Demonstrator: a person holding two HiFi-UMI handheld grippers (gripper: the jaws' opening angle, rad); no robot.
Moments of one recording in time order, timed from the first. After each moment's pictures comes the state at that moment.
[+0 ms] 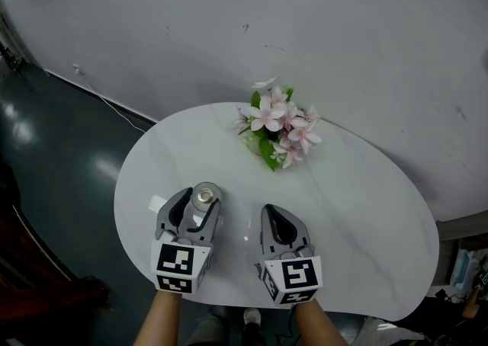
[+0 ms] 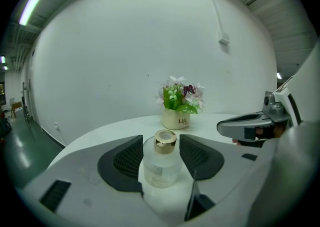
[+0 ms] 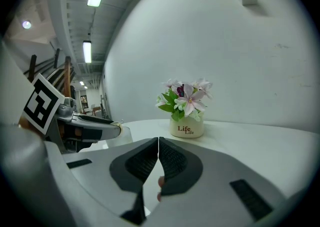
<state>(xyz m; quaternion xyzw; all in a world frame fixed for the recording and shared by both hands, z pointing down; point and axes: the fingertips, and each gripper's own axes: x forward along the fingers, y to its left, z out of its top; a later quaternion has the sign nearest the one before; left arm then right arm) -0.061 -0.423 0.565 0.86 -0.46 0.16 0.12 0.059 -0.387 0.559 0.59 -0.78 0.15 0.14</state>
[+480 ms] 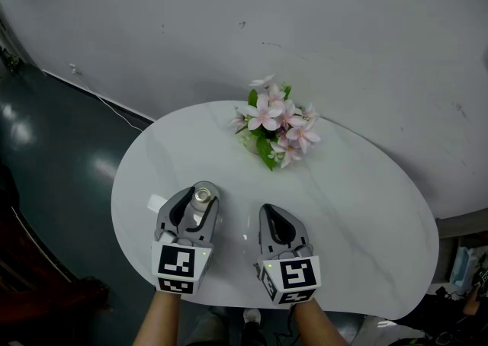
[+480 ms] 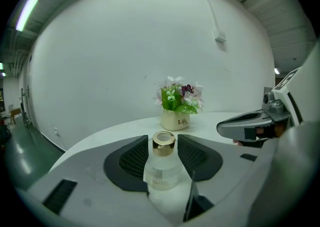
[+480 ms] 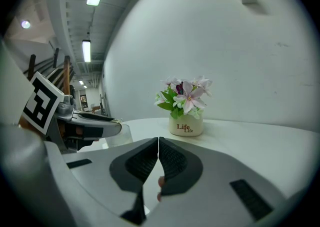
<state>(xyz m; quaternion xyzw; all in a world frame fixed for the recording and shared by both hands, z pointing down) -0.056 -0.426 0.564 0.86 -0.46 0.17 0.10 0.060 -0.388 0.565 0.59 -0.78 0.15 0.14</state>
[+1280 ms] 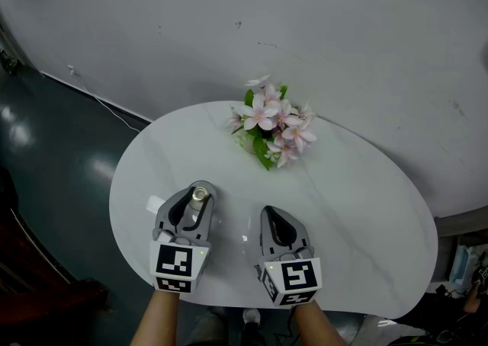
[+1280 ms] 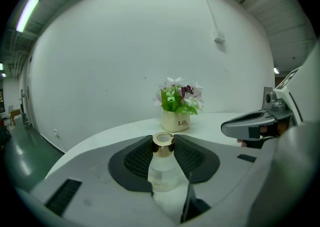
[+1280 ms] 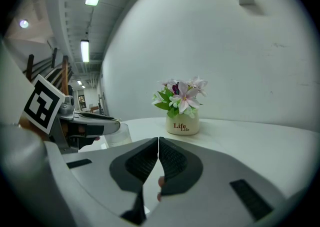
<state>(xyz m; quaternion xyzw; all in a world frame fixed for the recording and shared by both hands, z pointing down) -0.054 -0.429 0.563 0.87 -0.46 0.16 0.10 0.069 -0.383 0.565 0.60 -0.77 0.16 0.14</state>
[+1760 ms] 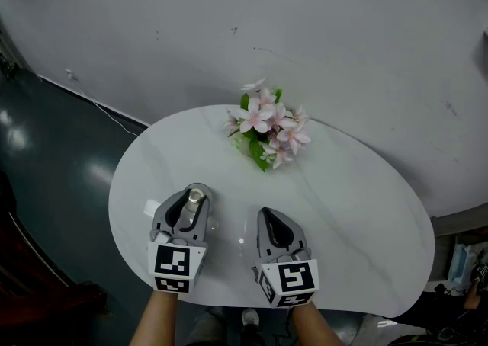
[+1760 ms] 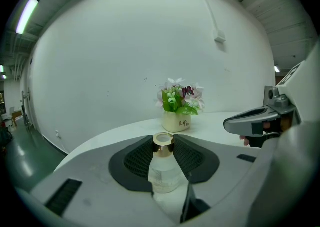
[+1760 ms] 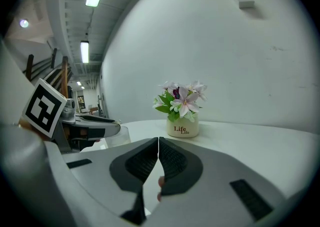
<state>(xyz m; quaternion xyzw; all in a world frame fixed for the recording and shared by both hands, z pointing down) -0.059 -0.428 0.560 0.86 -0.47 0.17 0.09 0.067 -0.379 0.554 0.60 -0.77 0.15 0.14</state>
